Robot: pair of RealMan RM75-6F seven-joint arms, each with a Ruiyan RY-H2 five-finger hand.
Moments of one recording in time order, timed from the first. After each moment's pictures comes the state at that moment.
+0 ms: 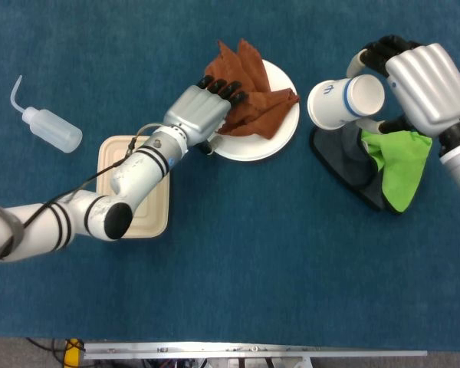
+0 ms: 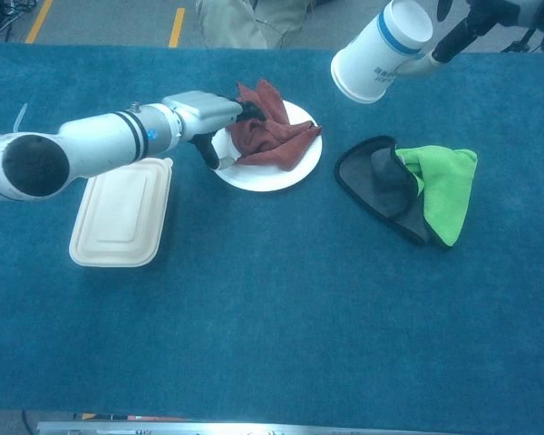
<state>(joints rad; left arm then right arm) -1.12 -1.61 -0.12 -1.30 0.75 0.59 0.44 0.74 -1.07 0.22 -2.00 -1.03 1.09 -0.36</state>
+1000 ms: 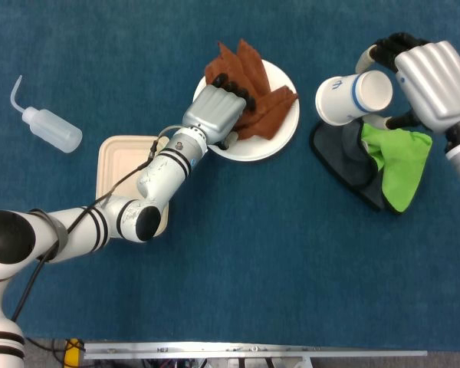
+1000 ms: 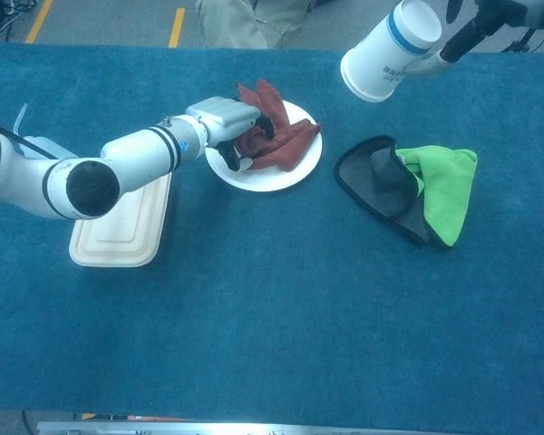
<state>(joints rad) -1.15 -1.78 -0.12 -1.12 0.73 0.65 0.42 0.73 -1.07 0.23 -1.98 -1.01 1.08 -0.34</state>
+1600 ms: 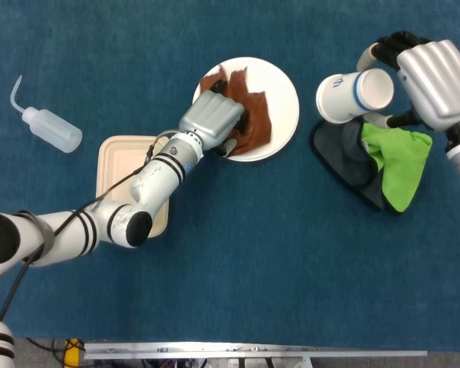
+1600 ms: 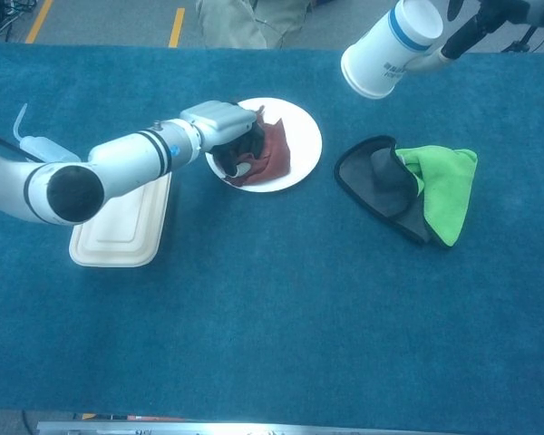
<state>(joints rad) -1.11 -1.73 -0.12 -1.20 0.79 0.67 0.39 0.72 -1.08 0.23 -1.98 -1.01 1.09 -0.34</state>
